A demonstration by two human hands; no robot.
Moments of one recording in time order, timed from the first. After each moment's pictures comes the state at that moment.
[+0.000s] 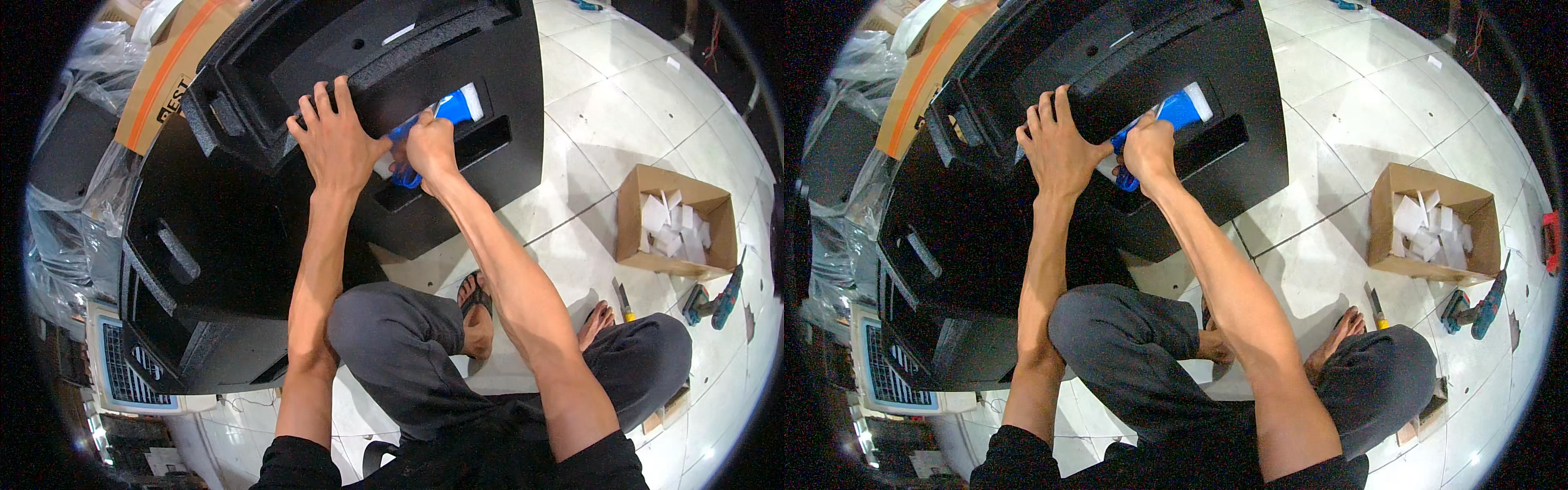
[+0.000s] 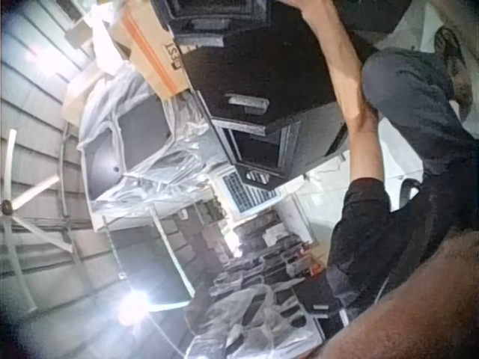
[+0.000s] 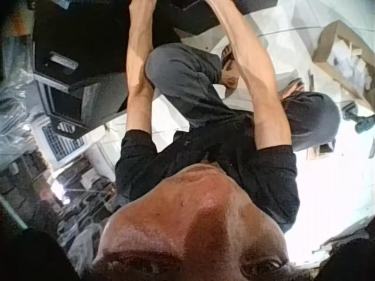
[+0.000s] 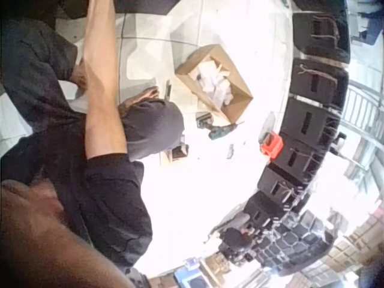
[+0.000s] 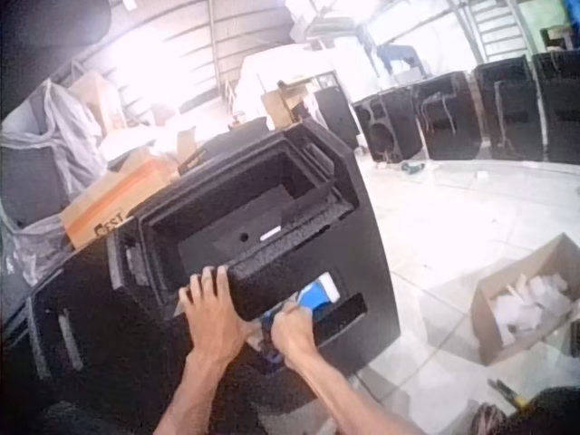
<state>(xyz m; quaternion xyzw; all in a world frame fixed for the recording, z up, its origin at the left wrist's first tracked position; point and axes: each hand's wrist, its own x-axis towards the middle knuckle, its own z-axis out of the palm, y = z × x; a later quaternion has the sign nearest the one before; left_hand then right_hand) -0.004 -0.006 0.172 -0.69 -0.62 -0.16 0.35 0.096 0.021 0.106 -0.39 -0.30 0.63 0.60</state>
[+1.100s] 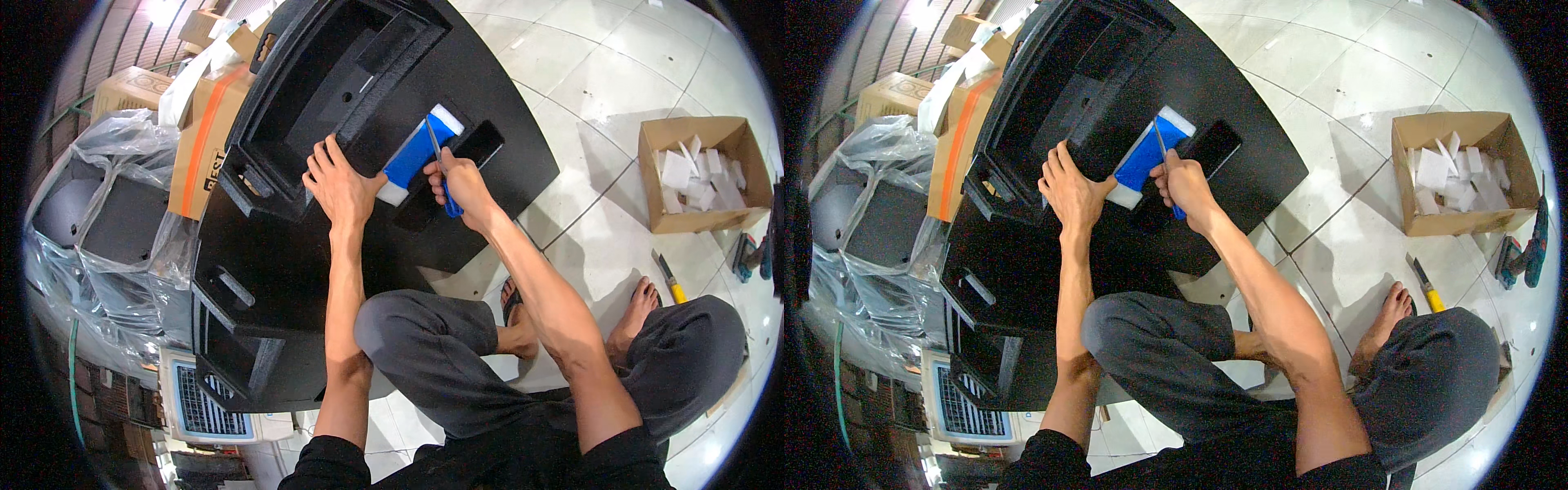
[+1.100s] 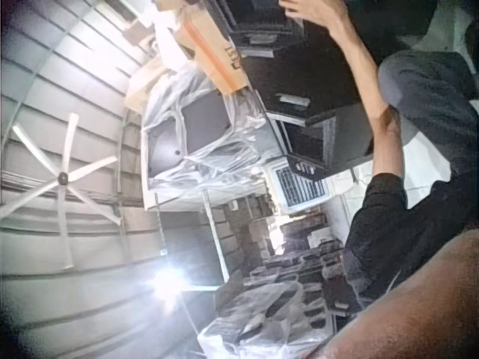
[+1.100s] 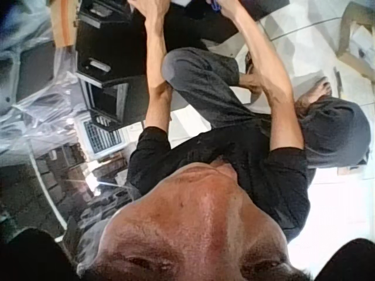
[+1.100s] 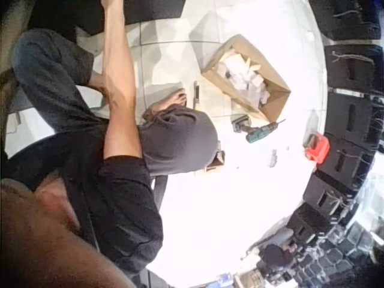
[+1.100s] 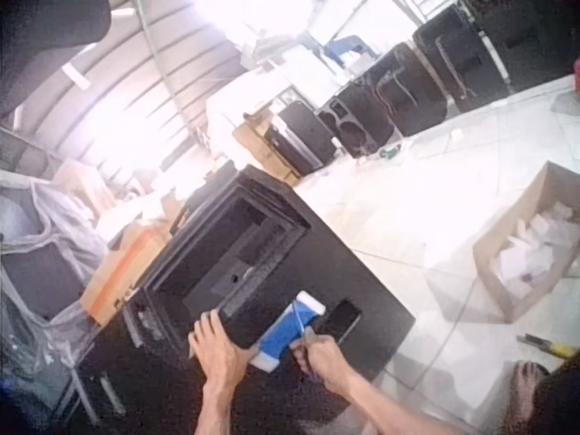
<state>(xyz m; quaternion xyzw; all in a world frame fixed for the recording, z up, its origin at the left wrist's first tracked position) 0.009 -0.007 0.169 -0.69 -0.62 -0.14 0.35 0.161 -0.010 0.049 -0.23 -0.28 0.73 0.59</state>
